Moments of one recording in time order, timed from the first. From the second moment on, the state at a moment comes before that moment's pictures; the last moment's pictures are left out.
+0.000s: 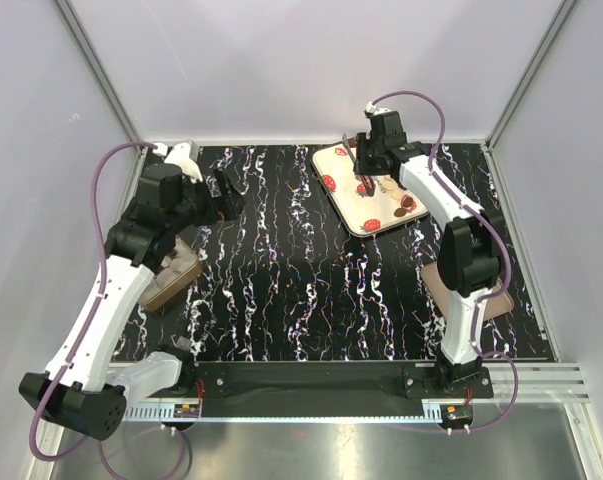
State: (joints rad) left arm -0.29 1.07 1.21 -0.64 0.08 -0.43; right arm 0.33 2.02 1.80 -0.49 0.03 0.23
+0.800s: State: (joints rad) left arm -0.29 1.05 1.50 -0.75 0.21 -0.46; right arm 1.04 2.14 1.98 -0.45 -0.20 0.28
